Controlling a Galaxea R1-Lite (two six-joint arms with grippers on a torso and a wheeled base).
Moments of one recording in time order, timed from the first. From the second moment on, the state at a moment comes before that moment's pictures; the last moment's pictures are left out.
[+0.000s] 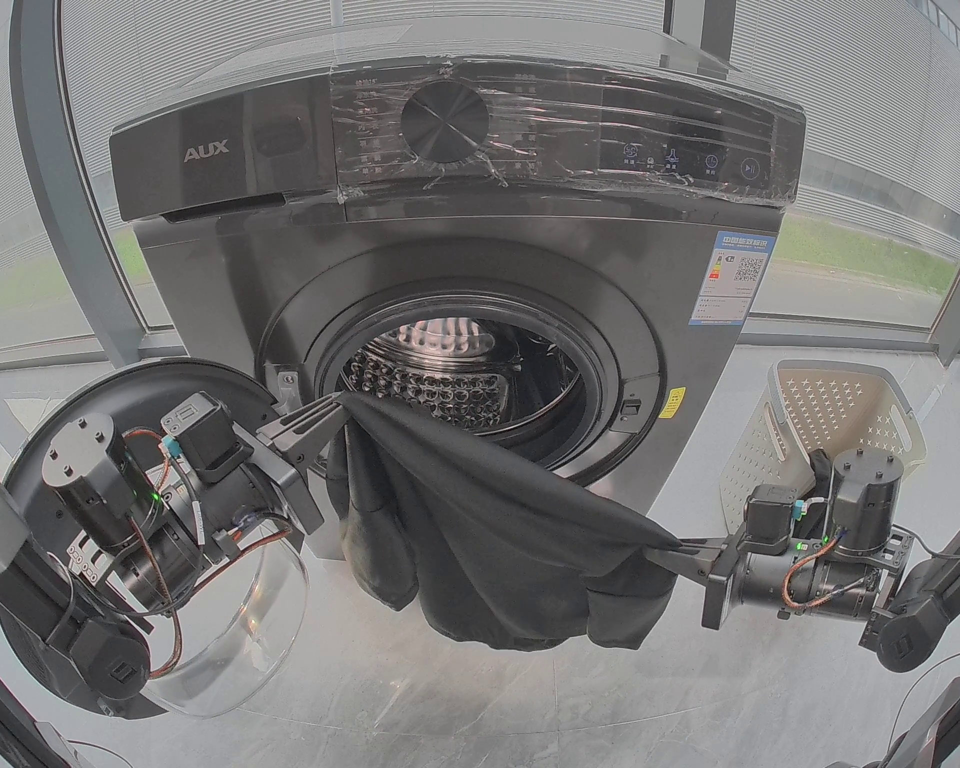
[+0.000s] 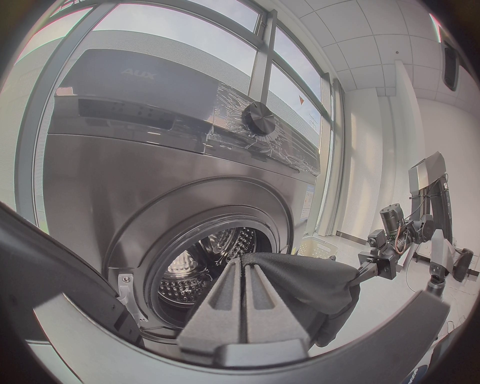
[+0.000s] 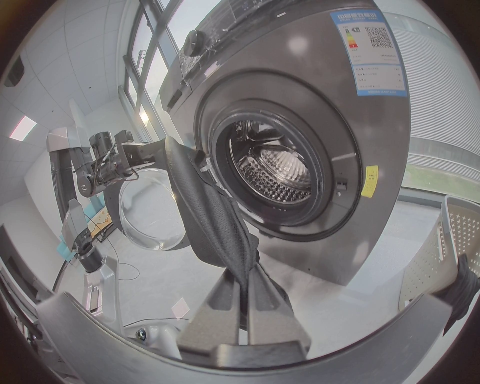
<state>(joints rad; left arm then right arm) -0.42 1.72 -0.36 -1.55 -0.22 -0.02 0.49 1.71 -0.32 -1.08 0.33 0.02</state>
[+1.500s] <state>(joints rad) -0.36 1.67 -0.30 -1.55 -0.25 0.03 0.47 1.83 -0.45 -1.55 0.03 0.12</state>
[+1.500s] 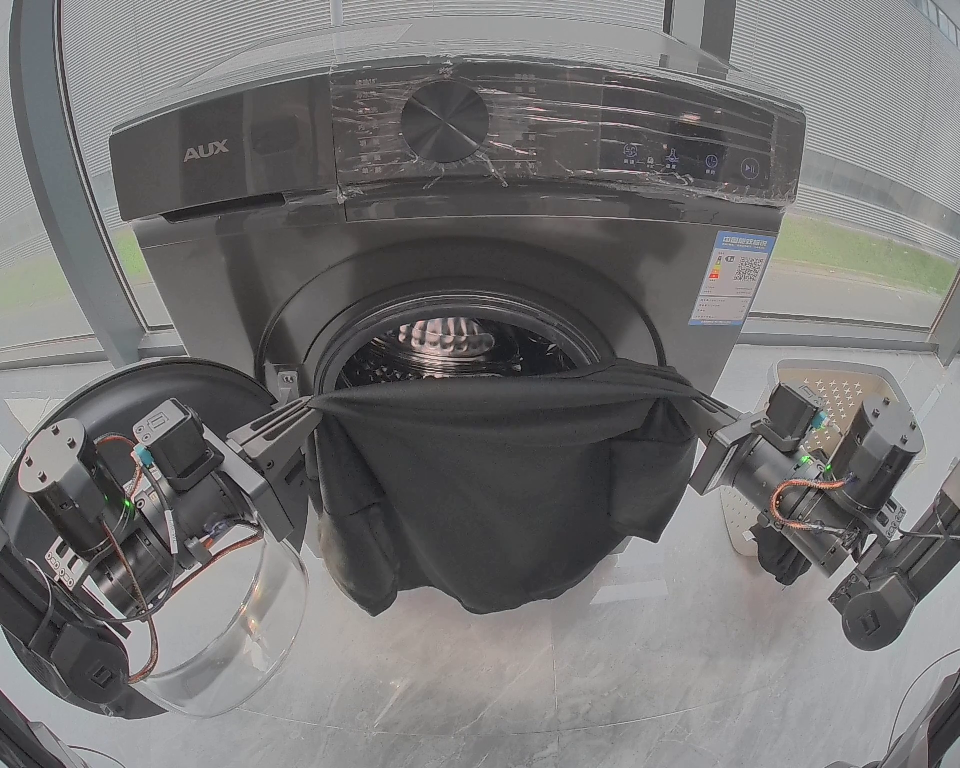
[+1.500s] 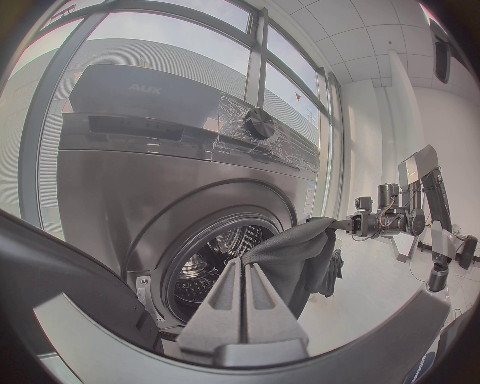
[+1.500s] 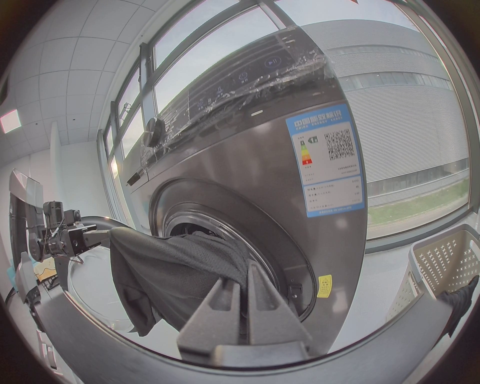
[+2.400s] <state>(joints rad) -0.35 1.66 -0.33 -1.55 -0.25 0.03 0.49 1.79 -0.47 -1.55 0.04 0.12</state>
